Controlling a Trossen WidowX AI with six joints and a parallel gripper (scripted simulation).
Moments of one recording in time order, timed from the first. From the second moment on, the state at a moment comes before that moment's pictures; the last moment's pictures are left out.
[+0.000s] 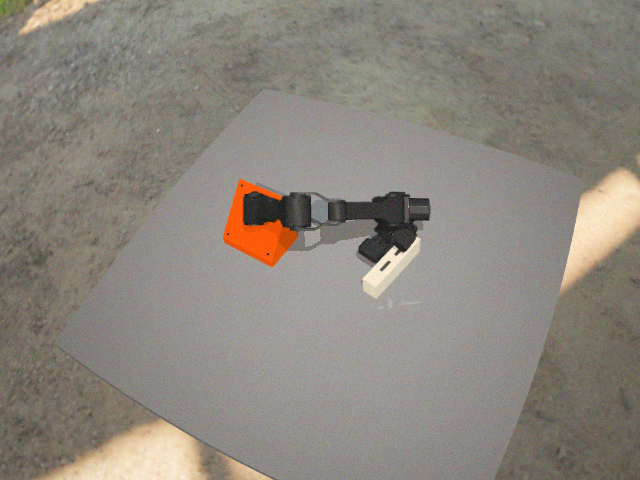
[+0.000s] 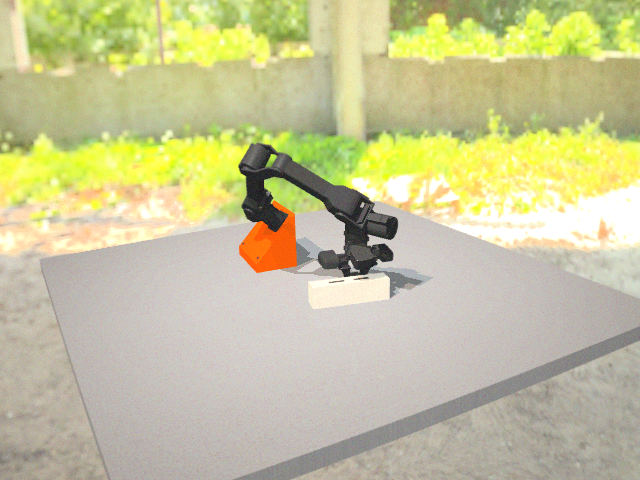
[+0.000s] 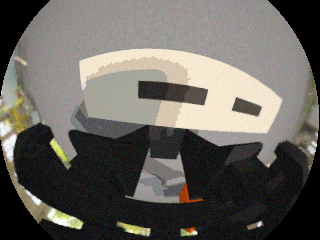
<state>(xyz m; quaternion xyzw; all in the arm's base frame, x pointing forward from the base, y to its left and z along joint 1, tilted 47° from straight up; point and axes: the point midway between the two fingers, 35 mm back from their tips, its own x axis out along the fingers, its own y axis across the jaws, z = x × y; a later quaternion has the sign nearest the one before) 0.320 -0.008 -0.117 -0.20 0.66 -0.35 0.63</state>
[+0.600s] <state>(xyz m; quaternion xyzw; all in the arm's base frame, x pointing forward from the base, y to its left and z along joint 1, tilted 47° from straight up) 0.319 -0.008 -0.118 -0.20 0.66 -0.35 0.63</state>
